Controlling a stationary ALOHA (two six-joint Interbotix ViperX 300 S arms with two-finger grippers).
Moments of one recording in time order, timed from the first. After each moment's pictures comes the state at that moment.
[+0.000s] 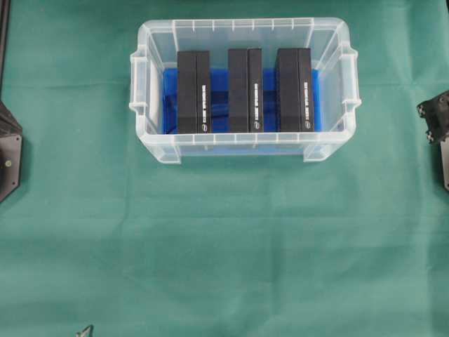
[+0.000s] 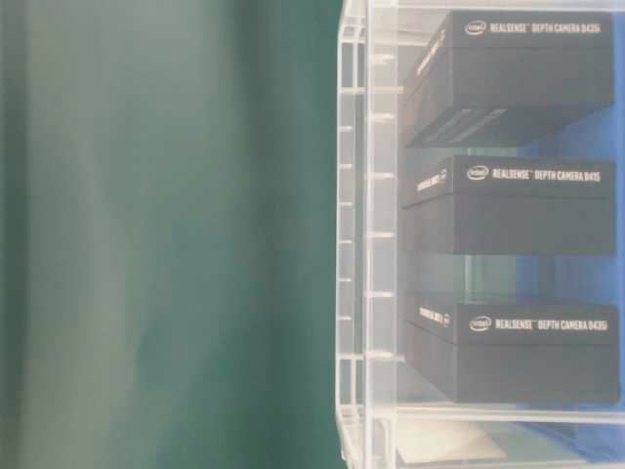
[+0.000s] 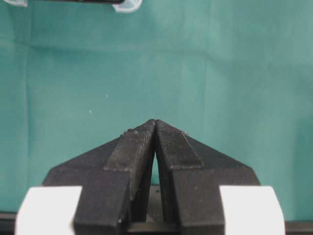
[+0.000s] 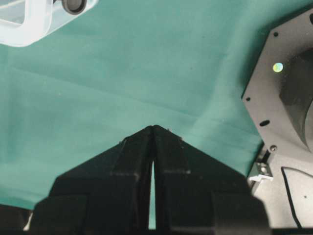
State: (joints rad) left arm -0.08 -0.78 0.48 0.03 1.33 -0.17; right arm 0.00 -0.63 0.48 -0.03 1.52 1.49
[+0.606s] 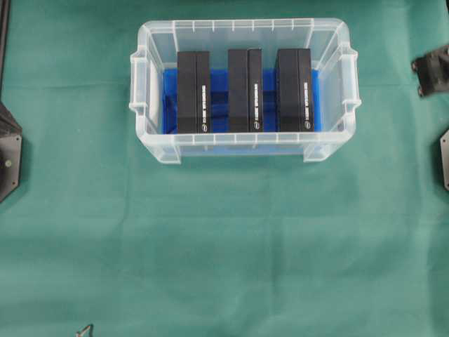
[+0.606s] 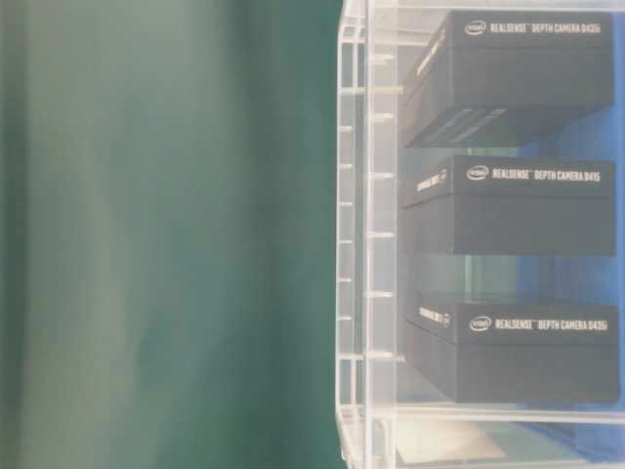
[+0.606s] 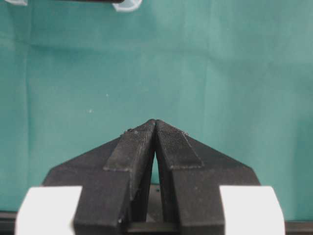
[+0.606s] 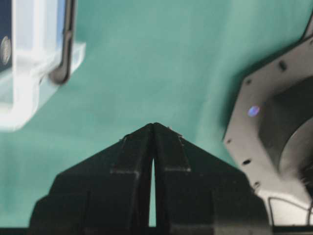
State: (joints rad) left arm -0.08 -0.78 0.47 0.03 1.33 -0.17; right arm -0.24 -0.59 0.47 -0.10 1.52 1.31
